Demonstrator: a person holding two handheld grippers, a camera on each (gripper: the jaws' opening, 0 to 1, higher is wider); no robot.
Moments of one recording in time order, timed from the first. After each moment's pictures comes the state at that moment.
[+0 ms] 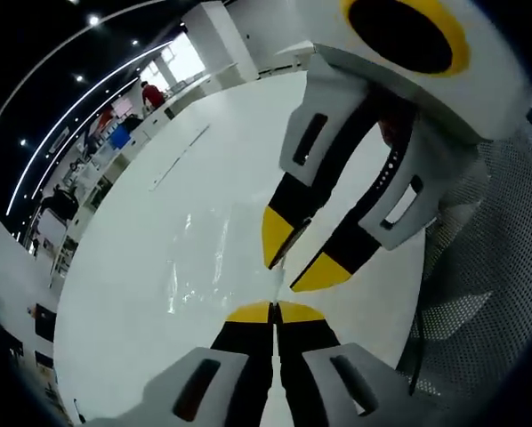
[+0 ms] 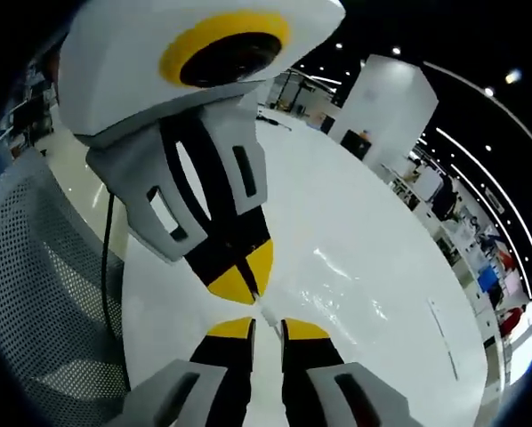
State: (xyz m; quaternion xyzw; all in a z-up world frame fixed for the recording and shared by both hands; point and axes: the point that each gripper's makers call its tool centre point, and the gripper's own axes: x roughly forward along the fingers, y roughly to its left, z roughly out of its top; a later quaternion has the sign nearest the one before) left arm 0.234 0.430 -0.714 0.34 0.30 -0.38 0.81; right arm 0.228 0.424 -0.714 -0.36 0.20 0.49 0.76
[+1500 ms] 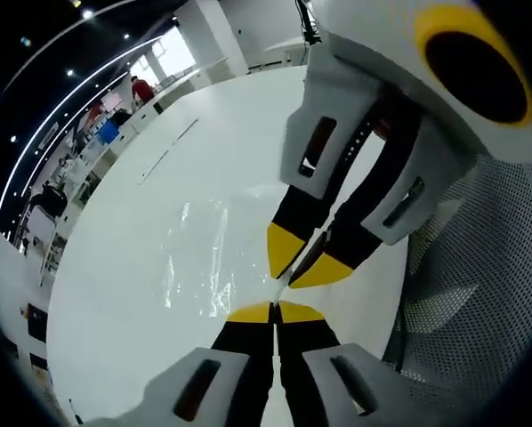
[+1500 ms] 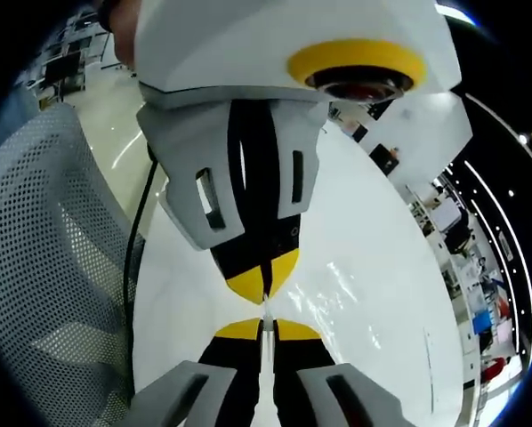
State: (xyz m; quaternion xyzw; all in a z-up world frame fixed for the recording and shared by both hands) left arm 0.217 0.435 -0.717 0.34 0.32 -0.40 0.79; right arm 0.211 0.432 -0.720 -0.44 0.18 0.52 0.71
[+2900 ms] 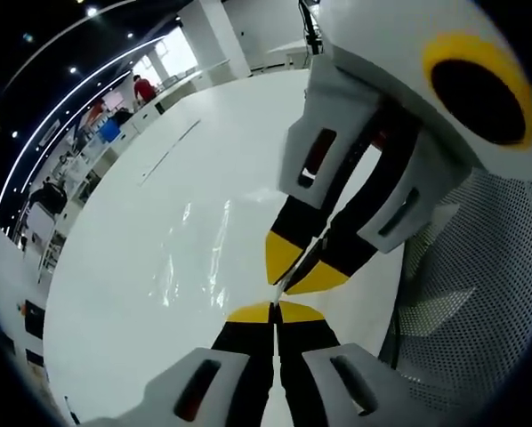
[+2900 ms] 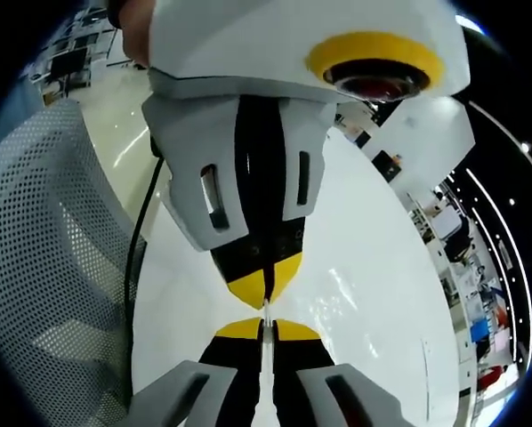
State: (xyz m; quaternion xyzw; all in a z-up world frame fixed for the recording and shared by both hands) left arm 0.216 0.437 -0.715 0.32 0.32 -0.40 0.79; right arm 0.209 0.437 -0.718 -0.45 0.17 0.53 0.70
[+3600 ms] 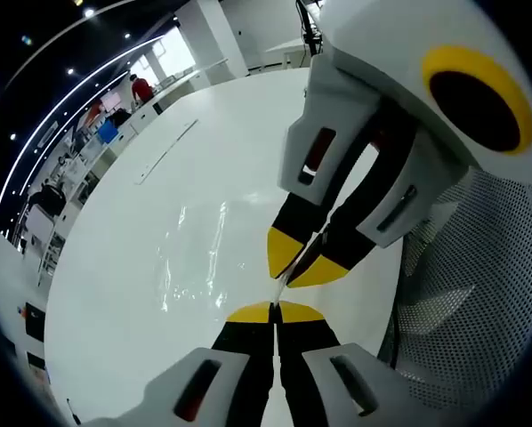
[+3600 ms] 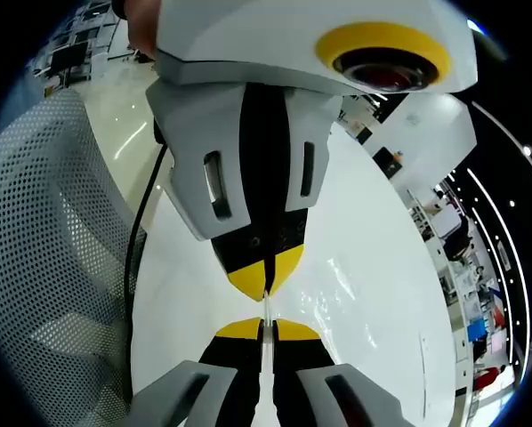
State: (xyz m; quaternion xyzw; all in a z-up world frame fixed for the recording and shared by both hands) left arm 0.215 0.437 -0.716 0.33 0.32 -0.40 0.79; right arm 0.209 0.431 -0.721 -0.46 0.18 0.52 0.70
